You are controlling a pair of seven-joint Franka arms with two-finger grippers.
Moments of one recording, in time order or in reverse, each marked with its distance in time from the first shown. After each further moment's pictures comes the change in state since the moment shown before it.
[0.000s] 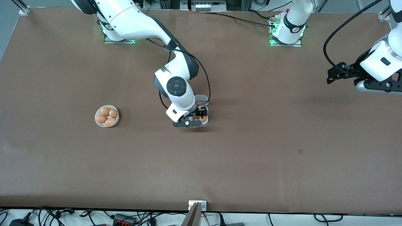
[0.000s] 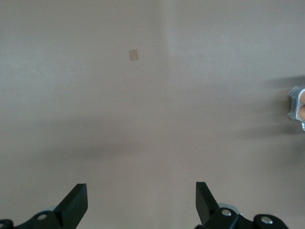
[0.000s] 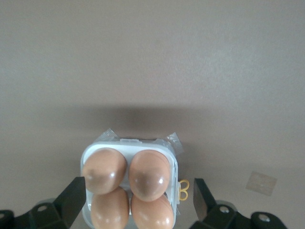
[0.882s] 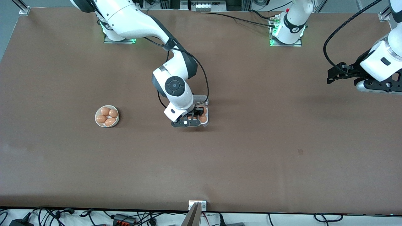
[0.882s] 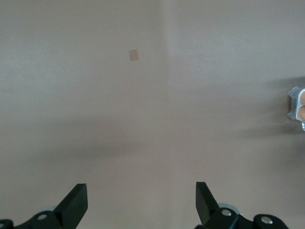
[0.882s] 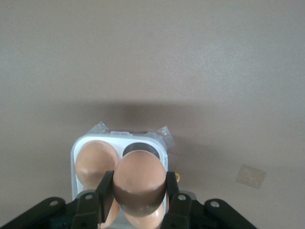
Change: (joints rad) left arm 0.000 0.000 0.000 0.000 0.000 0.000 0.000; right arm -0.006 -0.010 0.005 -0.029 0.000 -0.008 -0.012
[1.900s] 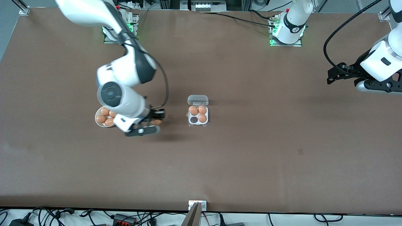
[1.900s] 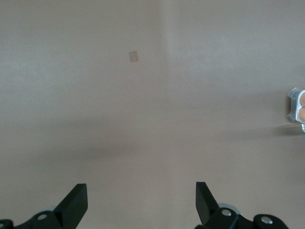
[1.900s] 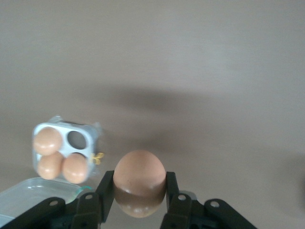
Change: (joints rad) left arm 0.000 0.000 0.000 0.000 0.000 0.005 0.000; right arm -0.183 -0.195 0.003 -0.060 0.069 -0.206 -0.321
